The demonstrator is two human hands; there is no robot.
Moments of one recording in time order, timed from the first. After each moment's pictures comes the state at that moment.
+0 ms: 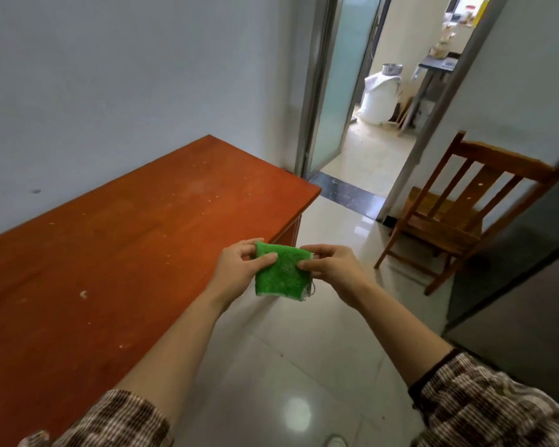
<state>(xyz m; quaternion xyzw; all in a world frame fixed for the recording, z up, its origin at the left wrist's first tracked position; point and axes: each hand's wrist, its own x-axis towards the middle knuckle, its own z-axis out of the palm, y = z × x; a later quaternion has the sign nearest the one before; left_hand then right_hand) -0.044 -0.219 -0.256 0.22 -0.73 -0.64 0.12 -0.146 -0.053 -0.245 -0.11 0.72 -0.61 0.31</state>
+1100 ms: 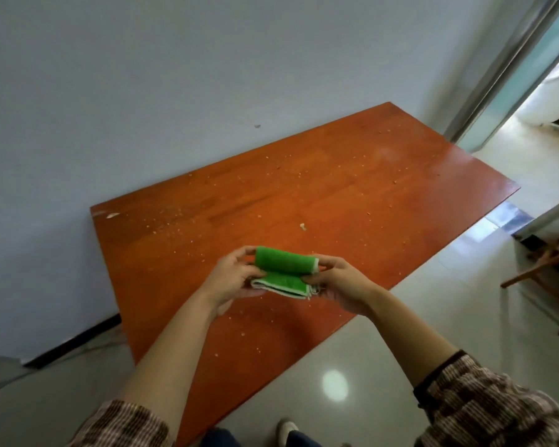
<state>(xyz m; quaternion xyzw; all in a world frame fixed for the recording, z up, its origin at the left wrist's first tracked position) 0.332 -0.494 -0.294 0.41 -0.51 -0.75 0.08 0.162 -0.362 -0.306 -0.23 0.59 -0.52 0.58</state>
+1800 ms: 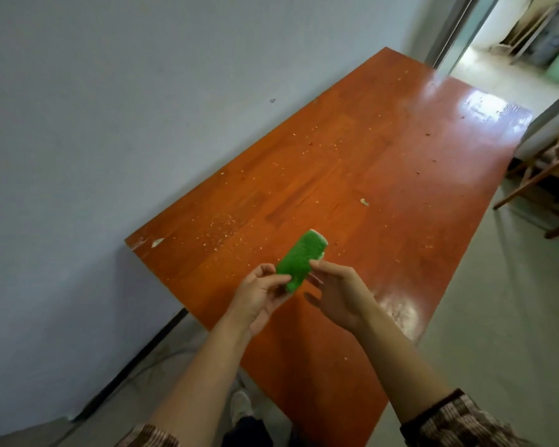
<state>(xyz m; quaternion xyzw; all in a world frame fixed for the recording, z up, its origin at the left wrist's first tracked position) 0.431 -0.644 -0.349 0.37 -0.32 -0.87 0.03 0.342 -0.520 -0.344 0.04 0.52 -0.67 0.52</state>
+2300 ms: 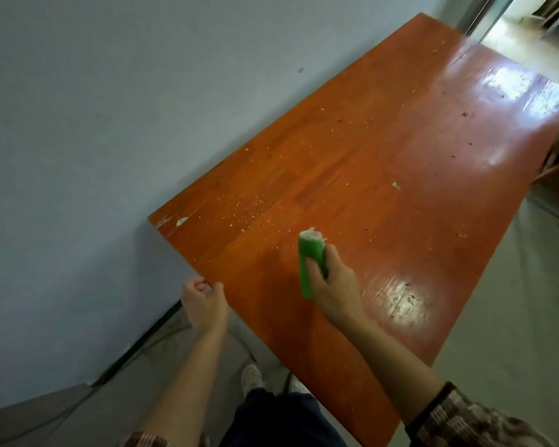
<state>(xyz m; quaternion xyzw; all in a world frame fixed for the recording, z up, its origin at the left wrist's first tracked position) 0.519 -0.712 -0.405 0.66 -0.56 -0.48 0.14 0.392 -0.568 -0.372 -0.21 0.87 -0.40 0.21</state>
